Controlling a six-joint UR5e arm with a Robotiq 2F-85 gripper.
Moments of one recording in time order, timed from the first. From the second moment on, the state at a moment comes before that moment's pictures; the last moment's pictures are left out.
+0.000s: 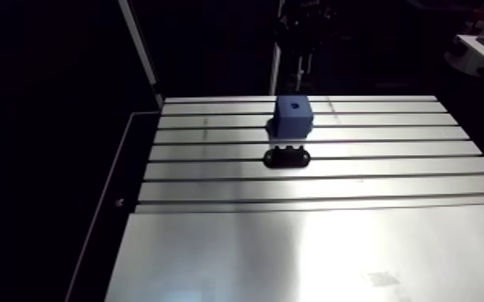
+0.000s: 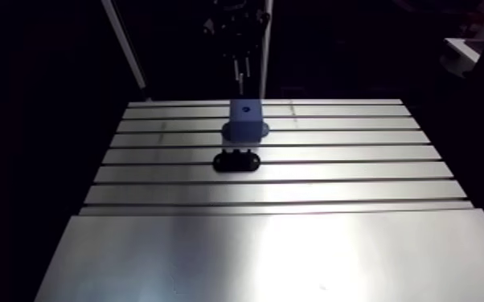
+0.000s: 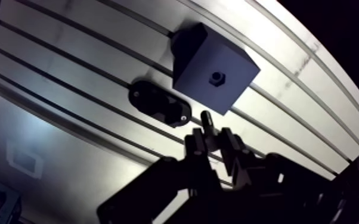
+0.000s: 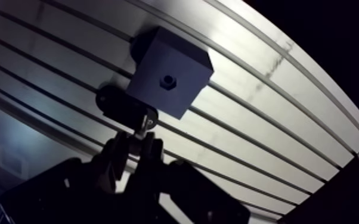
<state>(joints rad) -0.05 -1.13 1.41 -1.66 -1.67 -2.16</state>
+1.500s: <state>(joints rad) -0.05 -1.06 1.37 -1.70 -1.67 -2.23</state>
